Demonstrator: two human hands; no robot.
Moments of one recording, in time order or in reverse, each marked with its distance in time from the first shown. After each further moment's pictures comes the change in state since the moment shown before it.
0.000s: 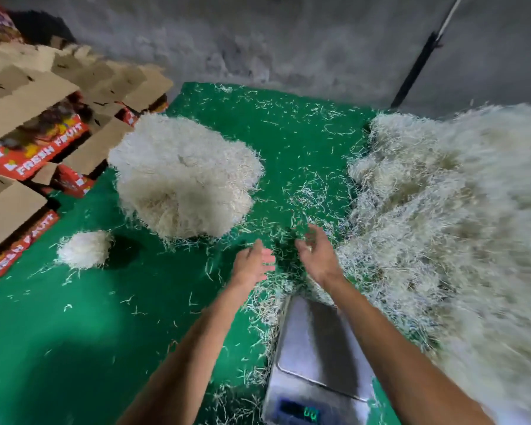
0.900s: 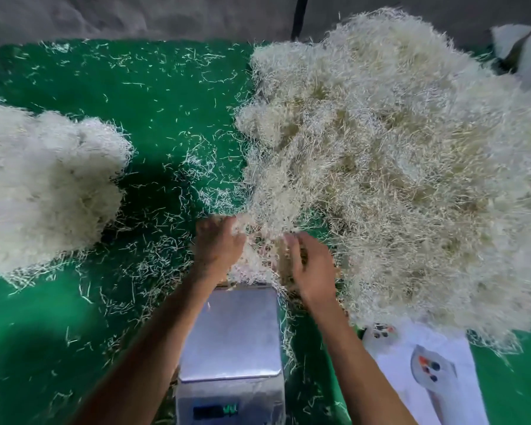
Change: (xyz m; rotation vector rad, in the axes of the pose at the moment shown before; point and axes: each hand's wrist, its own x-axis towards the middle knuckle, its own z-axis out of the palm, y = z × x) left_hand 0.037 0.000 0.175 1.165 -0.055 0.447; right_hand -0.050 0.190 -0.105 -0.184 0.471 0.022
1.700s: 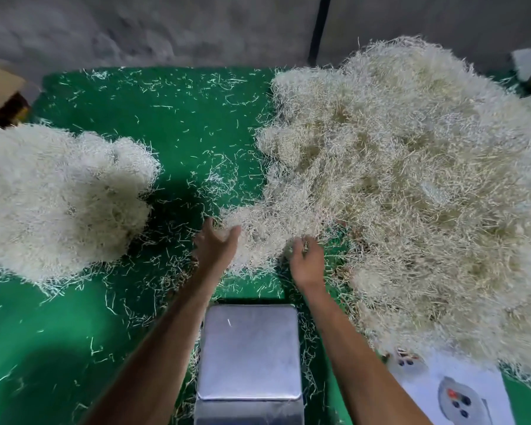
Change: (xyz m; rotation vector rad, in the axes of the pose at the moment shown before) left_hand 0.027 -0.033 -0.015 -0.496 0.169 -0.380; right_hand 0.047 -0.044 0.041 0.208 -0.076 0.290
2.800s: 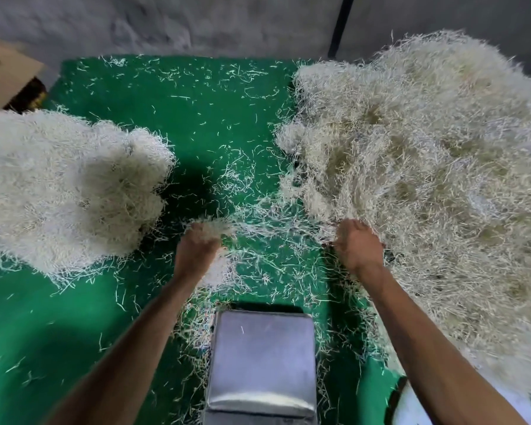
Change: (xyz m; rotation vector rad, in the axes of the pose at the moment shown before) left_hand 0.044 -0.072 -0.038 -0.125 0.039 0.292; right_hand 0.064 -0.006 -0.064 -0.927 -0.125 -0.233
